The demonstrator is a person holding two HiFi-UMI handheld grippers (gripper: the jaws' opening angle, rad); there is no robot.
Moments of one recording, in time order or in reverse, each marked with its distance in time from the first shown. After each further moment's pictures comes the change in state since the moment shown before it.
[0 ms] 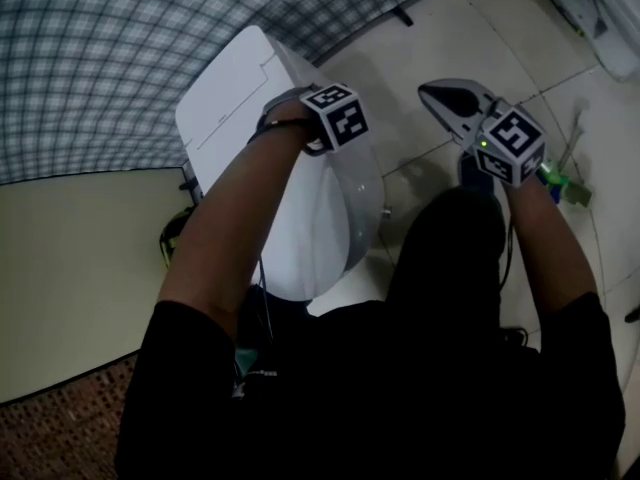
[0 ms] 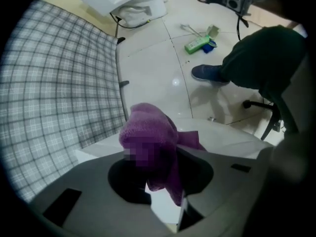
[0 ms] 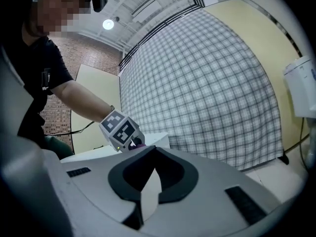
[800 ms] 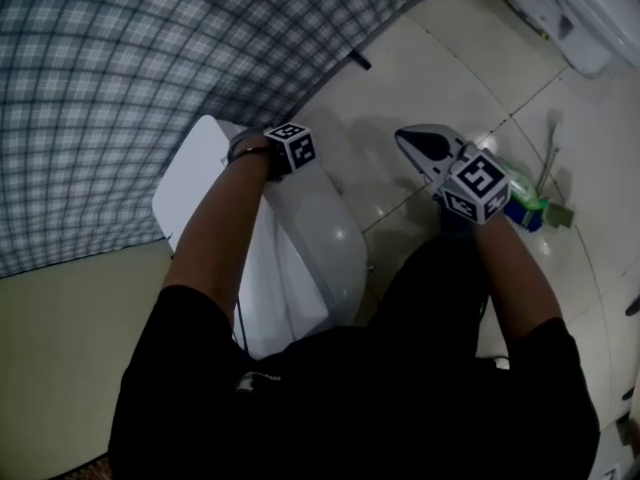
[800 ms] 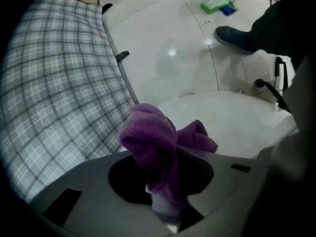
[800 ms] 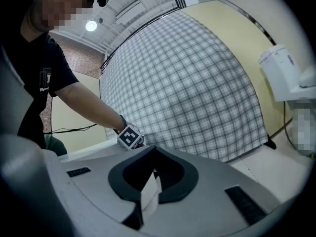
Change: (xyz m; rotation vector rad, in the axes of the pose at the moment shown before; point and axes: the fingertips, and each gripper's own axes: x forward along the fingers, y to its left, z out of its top) left arm 0.111 0.119 -0.041 0.196 0.309 0.032; right arm 0.025 -0.046 -0.030 0.117 -0.012 -0.191
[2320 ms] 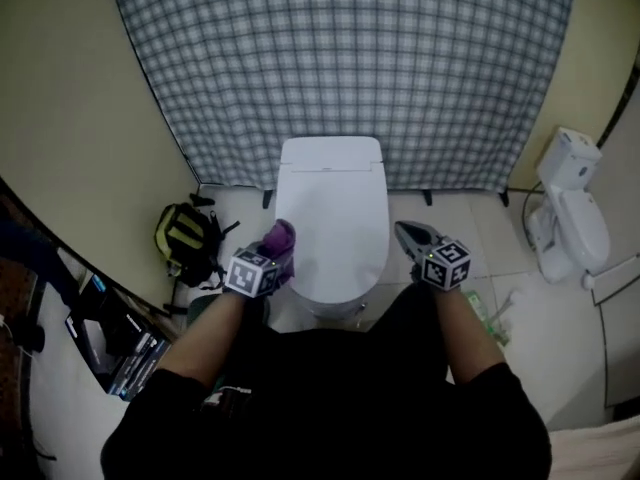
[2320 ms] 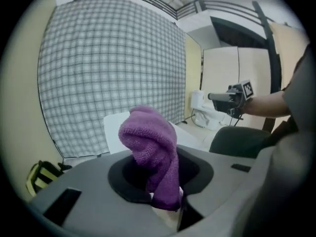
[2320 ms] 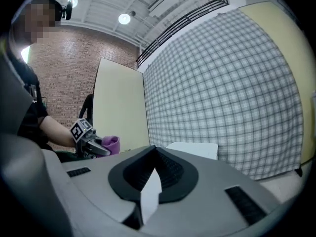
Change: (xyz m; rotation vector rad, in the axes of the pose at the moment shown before) left arm -0.096 -0.413 -0.320 -1.391 -1.398 0.004; right arm -0.022 0.401 0.053 -0.231 0.065 0.271
